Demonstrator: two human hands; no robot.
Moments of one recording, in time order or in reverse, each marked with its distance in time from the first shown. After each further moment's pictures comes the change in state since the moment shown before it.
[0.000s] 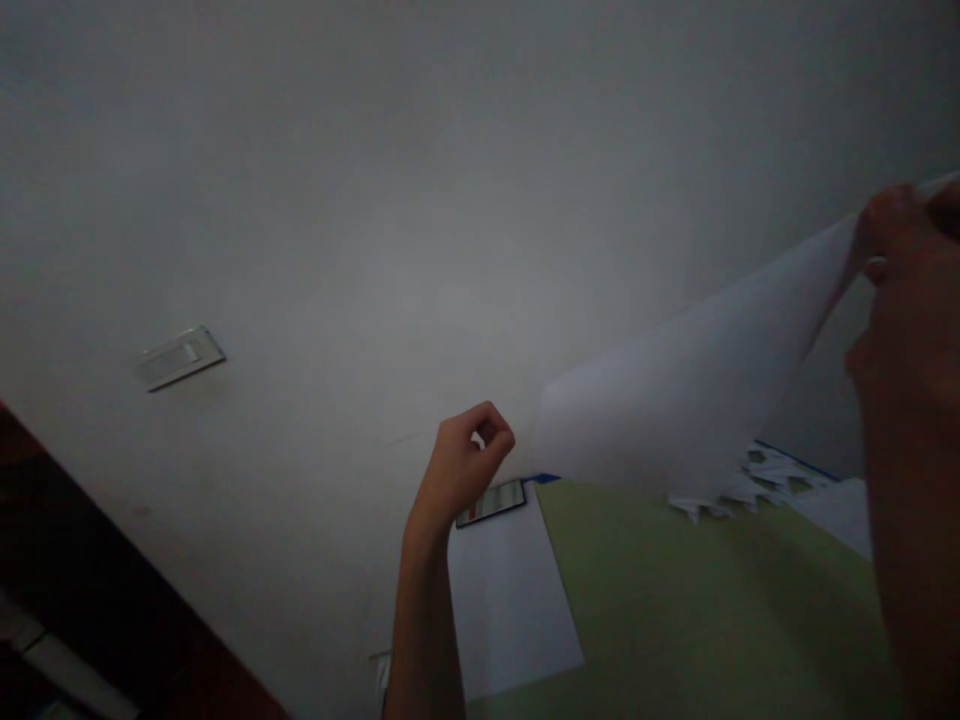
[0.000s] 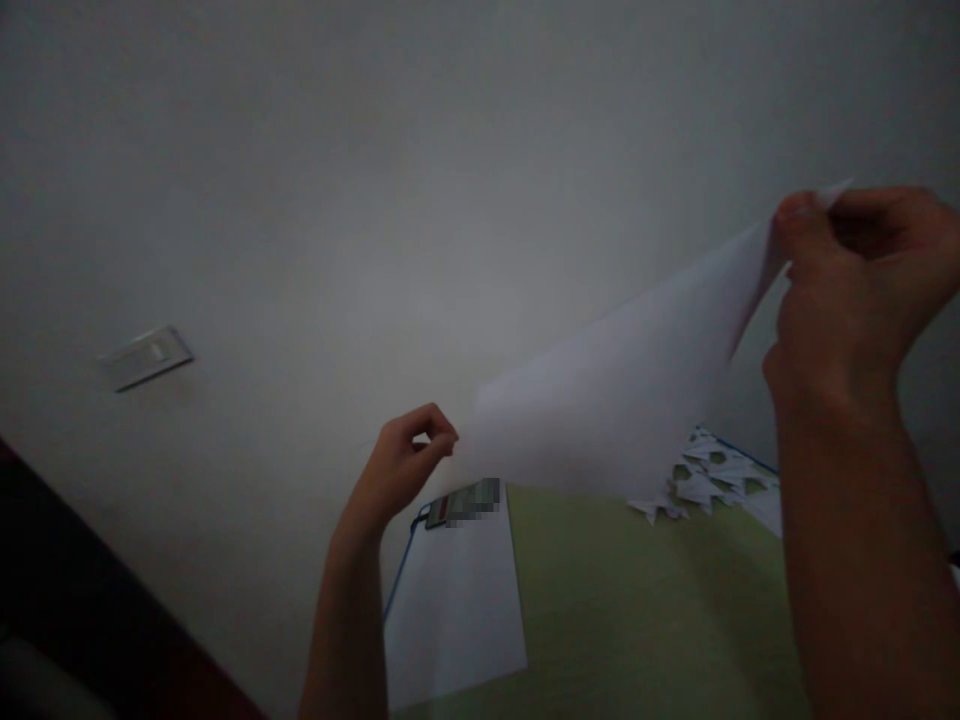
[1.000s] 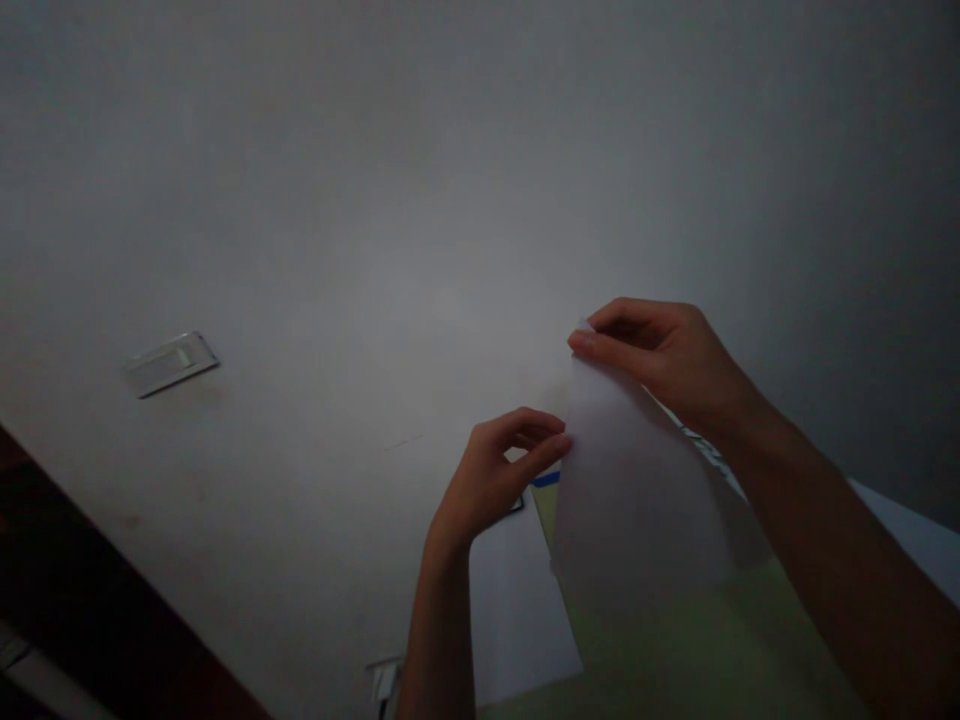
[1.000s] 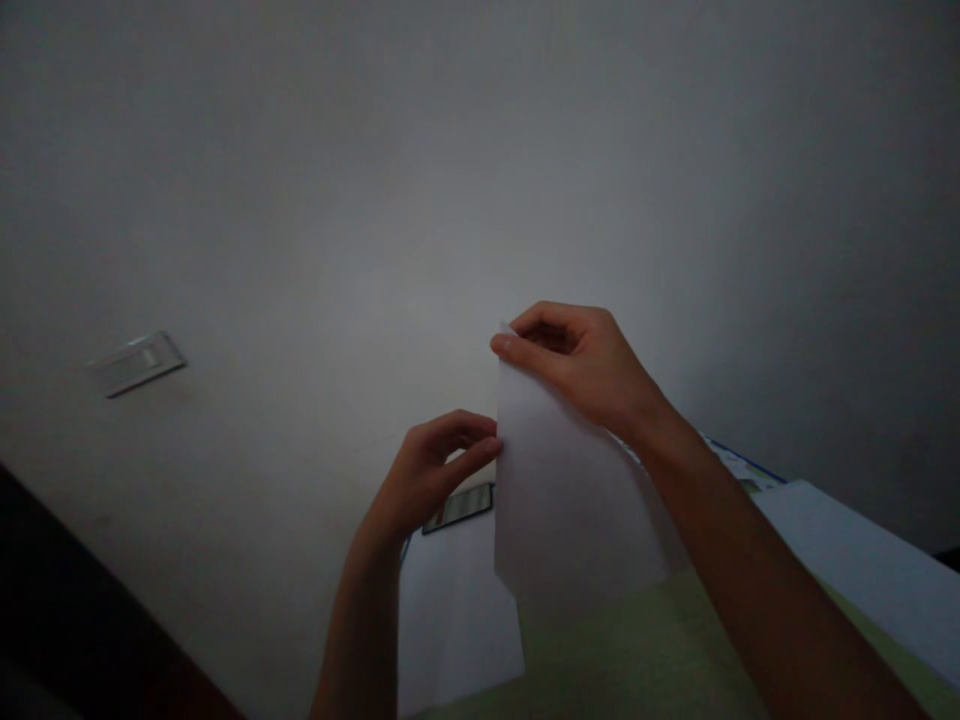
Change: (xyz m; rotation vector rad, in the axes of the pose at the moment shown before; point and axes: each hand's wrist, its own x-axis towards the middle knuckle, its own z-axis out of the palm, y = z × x) left_hand -0.012 0.044 0.013 -0.316 -0.188 0.103; right_hand -0.089 -0.138 0.023 0.272 -1.020 0.197
